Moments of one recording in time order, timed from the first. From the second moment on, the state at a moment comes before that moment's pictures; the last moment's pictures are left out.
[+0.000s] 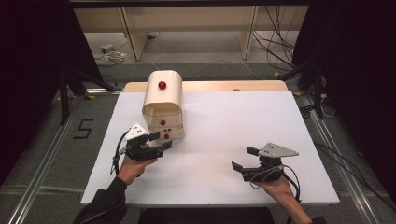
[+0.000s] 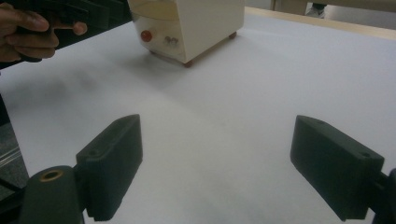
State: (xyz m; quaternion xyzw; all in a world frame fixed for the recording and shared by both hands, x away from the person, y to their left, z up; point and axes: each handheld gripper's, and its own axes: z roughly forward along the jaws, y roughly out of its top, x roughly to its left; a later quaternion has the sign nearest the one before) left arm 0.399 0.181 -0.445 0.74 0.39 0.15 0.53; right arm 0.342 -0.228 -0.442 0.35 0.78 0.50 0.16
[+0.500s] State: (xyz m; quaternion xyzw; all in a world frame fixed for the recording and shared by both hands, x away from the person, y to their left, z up) left arm 0.386 0.176 -0.436 0.73 0.38 0.15 0.55; right arm 0.341 -0.228 -0.442 0.35 0.78 0.50 0.16
